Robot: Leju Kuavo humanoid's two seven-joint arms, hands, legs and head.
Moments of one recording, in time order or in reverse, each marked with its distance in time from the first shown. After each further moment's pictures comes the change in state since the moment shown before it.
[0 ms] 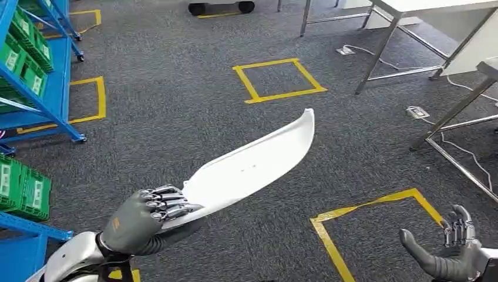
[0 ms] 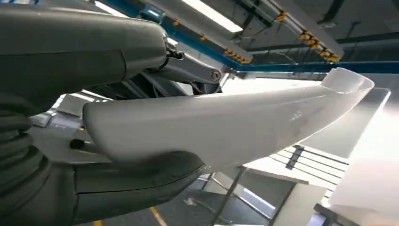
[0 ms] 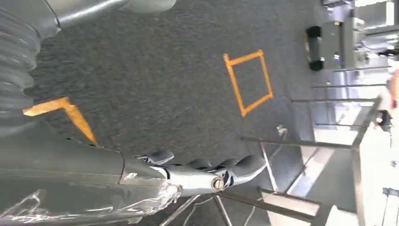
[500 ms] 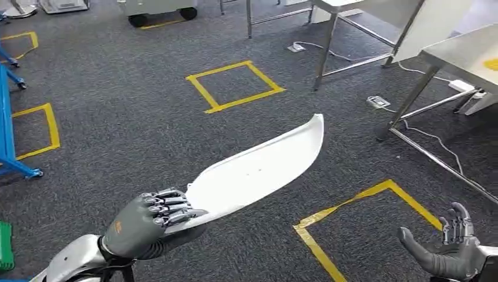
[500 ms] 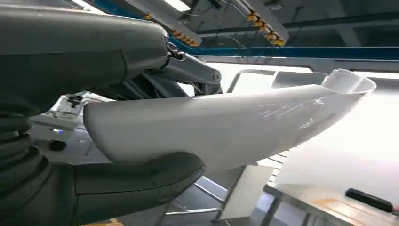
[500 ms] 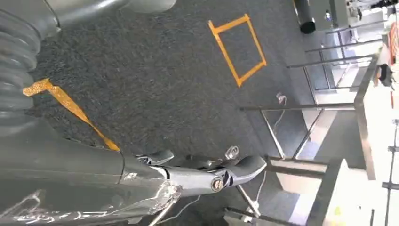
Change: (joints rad) left arm 0.004 0.008 -0.010 0.000 -0.010 0.009 -0.032; right arm -0.010 0.000 0.006 0.012 -0.004 0.006 -0.012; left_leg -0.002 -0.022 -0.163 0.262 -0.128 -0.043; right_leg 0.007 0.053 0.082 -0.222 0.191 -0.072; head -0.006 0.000
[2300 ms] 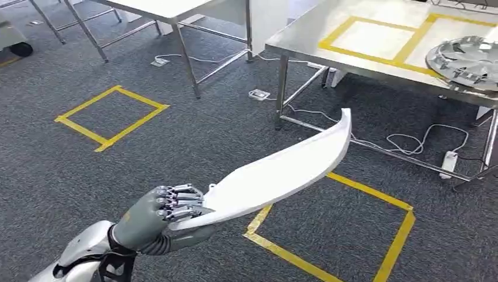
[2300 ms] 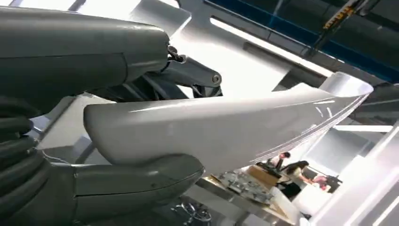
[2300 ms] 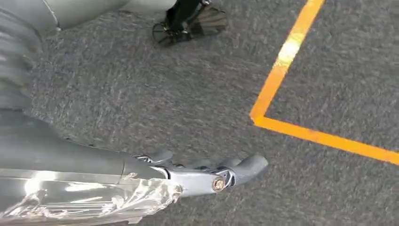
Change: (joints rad) left arm -0.110 -0.025 -0.064 0.039 0.291 -0.072 -0.113; right arm 0.067 0.241 -0.338 0.409 0.408 0.095 0.419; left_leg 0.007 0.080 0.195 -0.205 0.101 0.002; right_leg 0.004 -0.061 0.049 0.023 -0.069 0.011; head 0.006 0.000
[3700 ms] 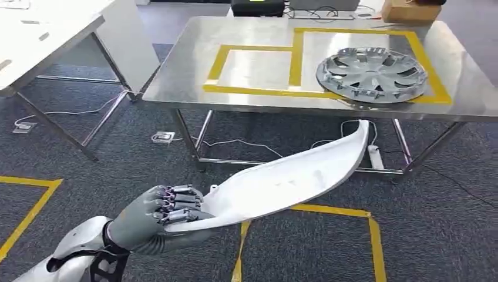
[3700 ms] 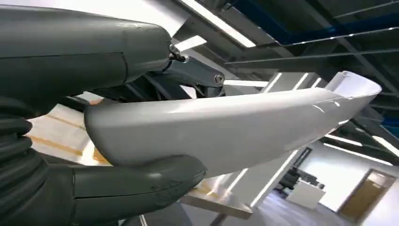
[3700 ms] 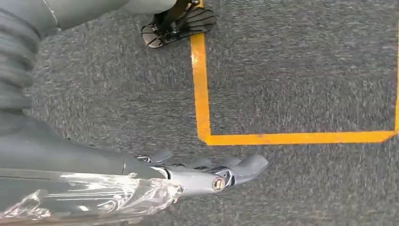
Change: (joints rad) left arm -0.052 0.033 -0.019 0.000 0.035 -0.060 -0.083; right arm -0.030 0.009 0.013 0.050 0.031 -0.007 -0.066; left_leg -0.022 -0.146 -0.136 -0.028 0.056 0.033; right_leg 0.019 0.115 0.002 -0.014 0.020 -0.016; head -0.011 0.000
